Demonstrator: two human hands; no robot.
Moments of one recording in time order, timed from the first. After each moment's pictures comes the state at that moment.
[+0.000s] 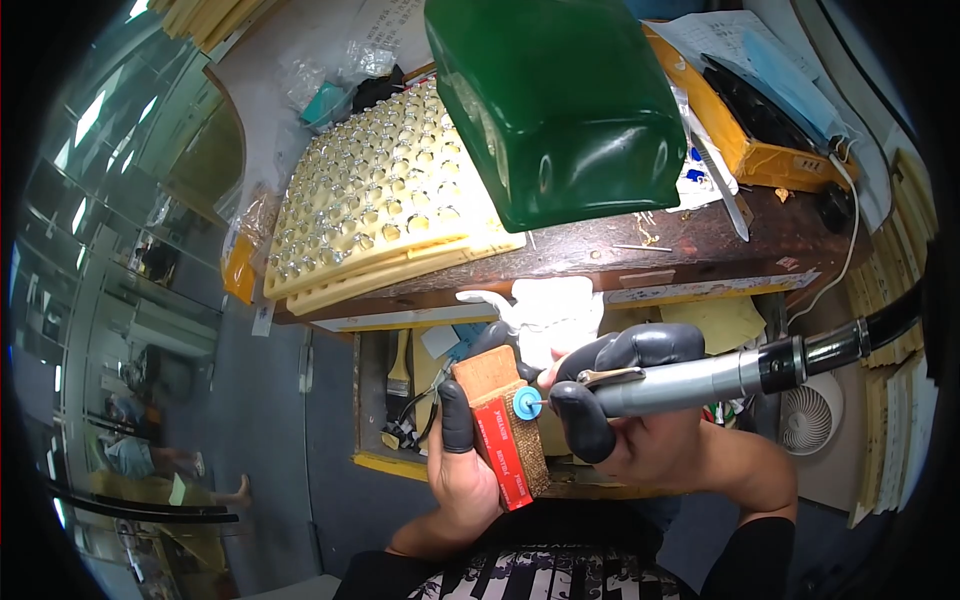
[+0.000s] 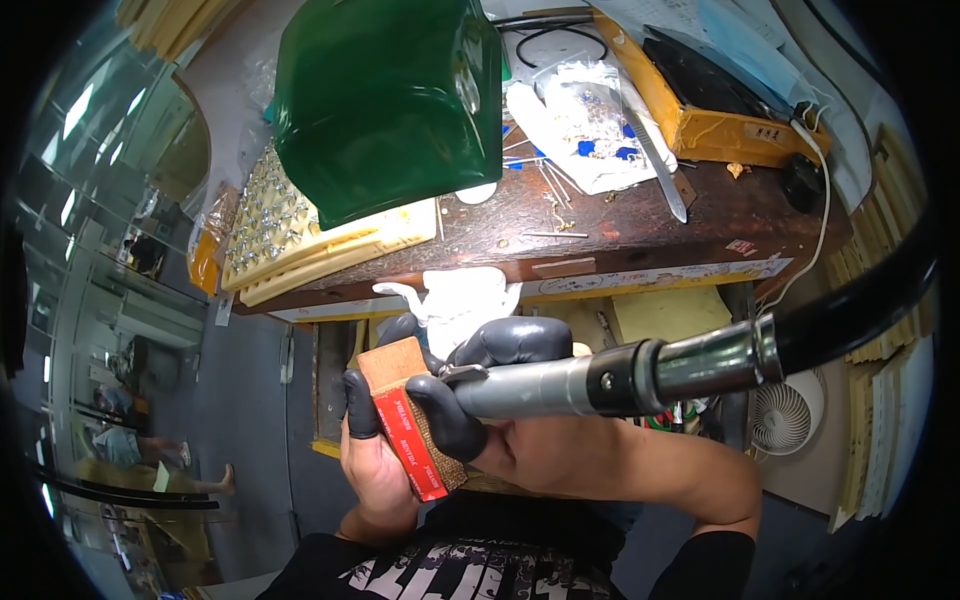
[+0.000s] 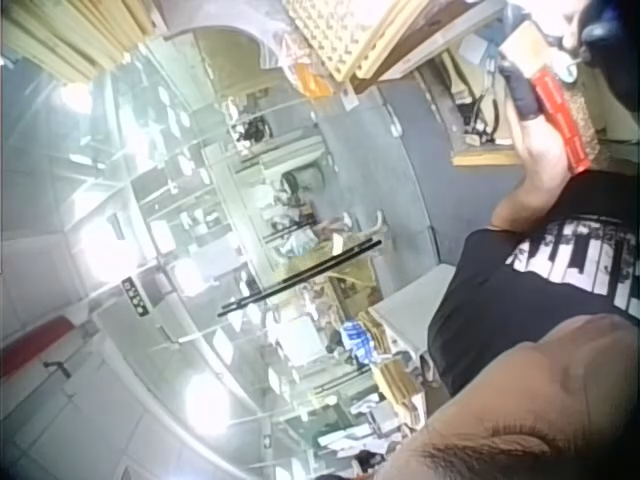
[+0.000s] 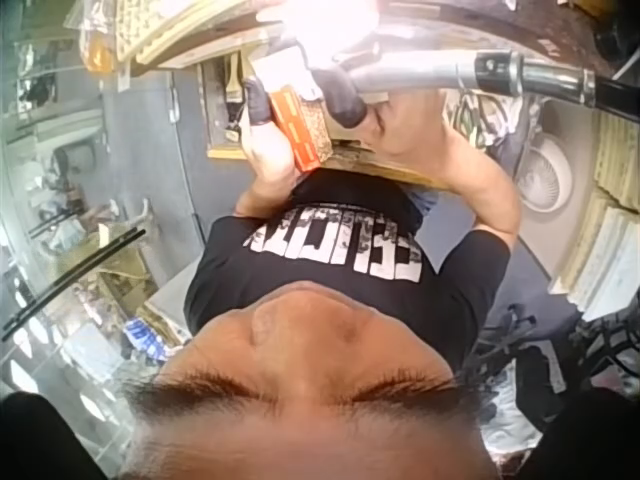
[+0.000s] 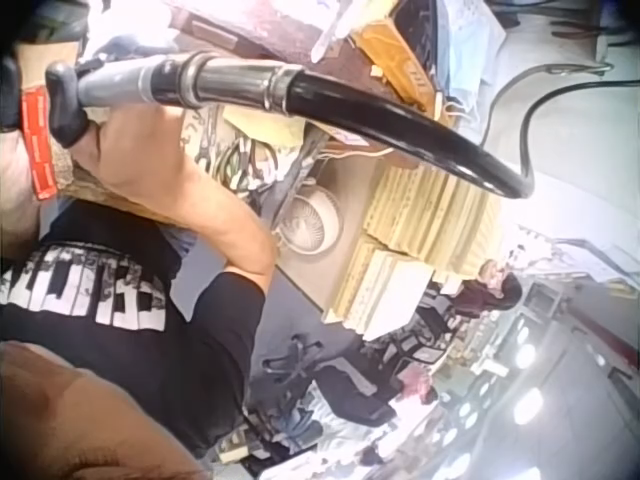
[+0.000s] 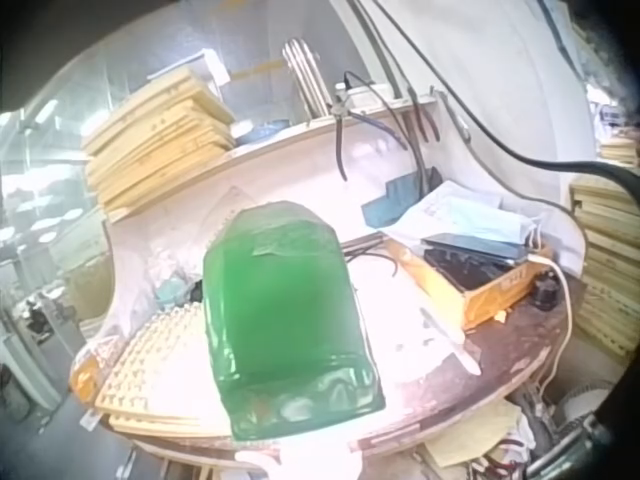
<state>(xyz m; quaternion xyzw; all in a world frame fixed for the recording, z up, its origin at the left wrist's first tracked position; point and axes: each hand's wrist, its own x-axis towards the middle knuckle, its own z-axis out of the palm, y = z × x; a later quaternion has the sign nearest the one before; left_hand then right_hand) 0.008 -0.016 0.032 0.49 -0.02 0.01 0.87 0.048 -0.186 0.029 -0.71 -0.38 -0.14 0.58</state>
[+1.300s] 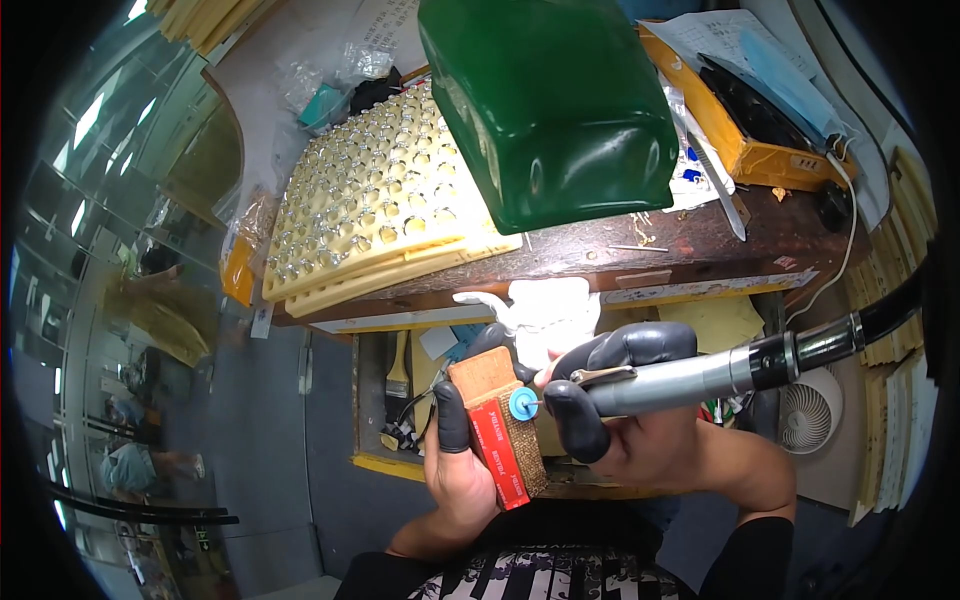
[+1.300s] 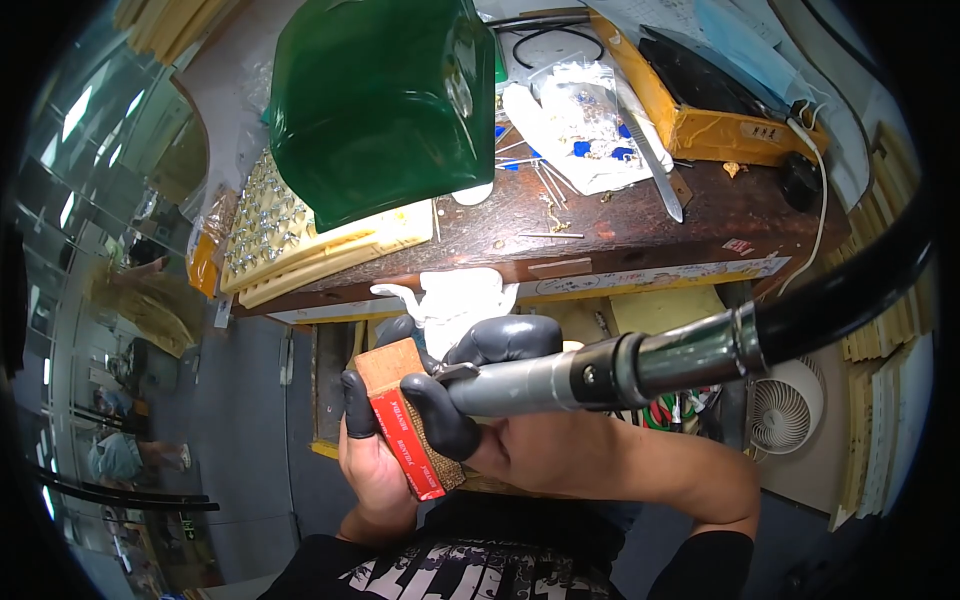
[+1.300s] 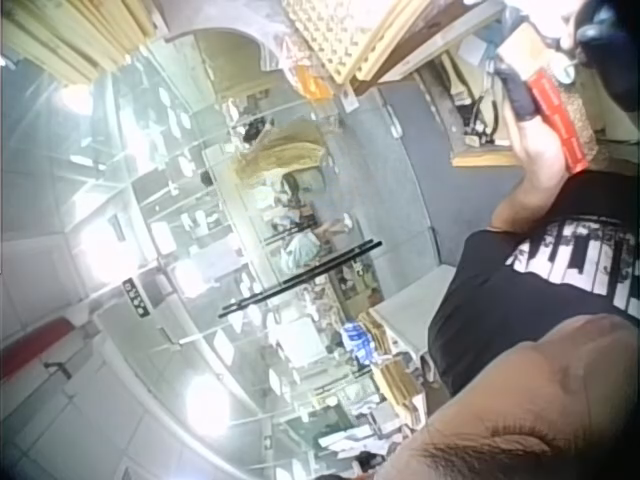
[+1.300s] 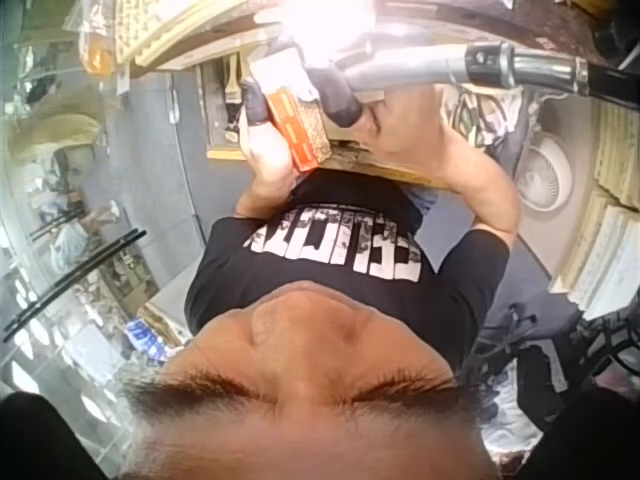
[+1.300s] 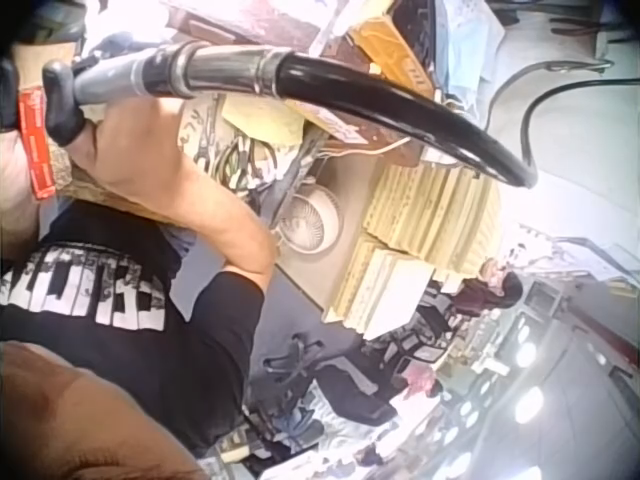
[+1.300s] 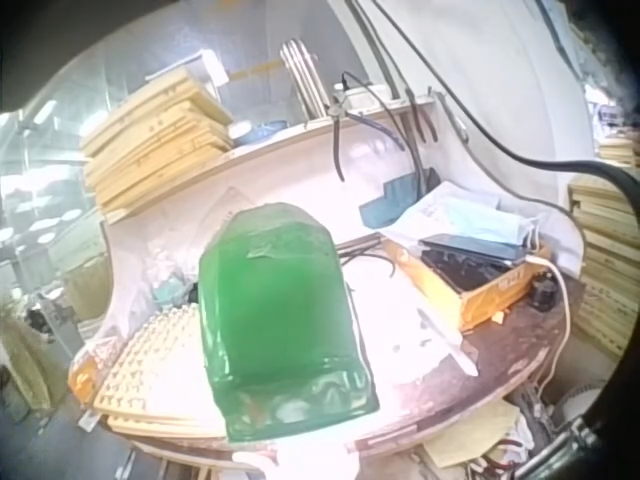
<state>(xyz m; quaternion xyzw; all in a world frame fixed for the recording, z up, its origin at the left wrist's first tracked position) 0.009 -0.010 0.028 0.50 -0.06 0.00 0.86 0.049 -0.184 0.033 -0.71 -0.38 -0.16 0.57</state>
